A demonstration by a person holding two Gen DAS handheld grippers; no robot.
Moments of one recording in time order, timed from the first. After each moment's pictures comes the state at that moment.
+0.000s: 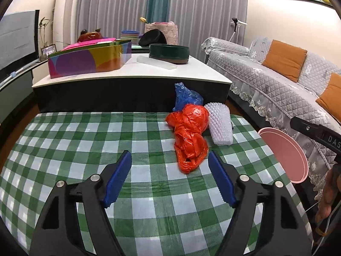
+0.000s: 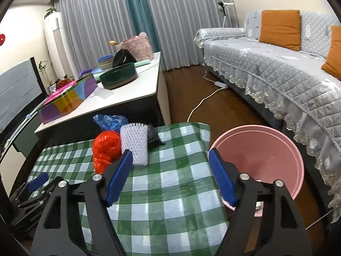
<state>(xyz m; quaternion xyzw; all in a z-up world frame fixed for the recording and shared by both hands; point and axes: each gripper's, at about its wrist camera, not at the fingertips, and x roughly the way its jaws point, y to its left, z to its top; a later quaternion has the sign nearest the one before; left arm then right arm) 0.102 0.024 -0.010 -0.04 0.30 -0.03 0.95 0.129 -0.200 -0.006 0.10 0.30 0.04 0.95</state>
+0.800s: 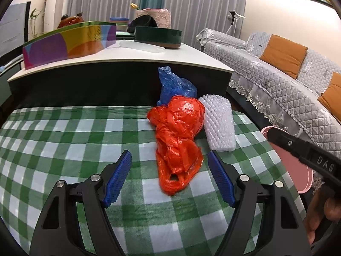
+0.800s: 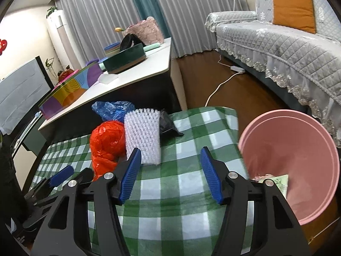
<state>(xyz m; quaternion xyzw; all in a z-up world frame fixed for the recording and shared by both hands) 0.163 0.001 -0.043 -0.06 0.33 -0.05 0.94 0.181 -0.181 -0.052 0.13 0.34 0.10 0.93</state>
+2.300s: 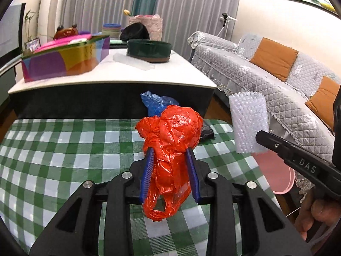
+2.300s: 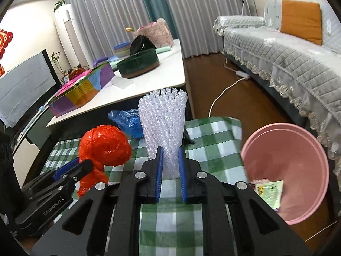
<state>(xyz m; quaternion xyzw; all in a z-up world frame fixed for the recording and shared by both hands) 0.138 0.005 0.006 -0.06 0.32 -0.08 0.94 0.153 -0.176 0.000 0.10 0.33 0.10 0.93</state>
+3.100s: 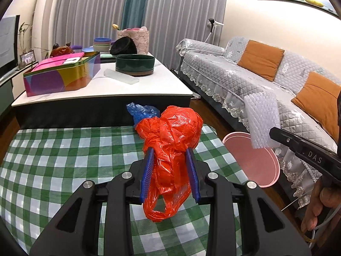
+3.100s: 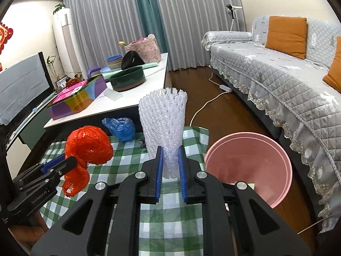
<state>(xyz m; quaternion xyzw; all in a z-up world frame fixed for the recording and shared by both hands) 0.097 -0.011 0.034 -0.04 0.29 -0.11 0.95 0.101 -0.222 0.033 0.08 0.30 0.06 0.95</state>
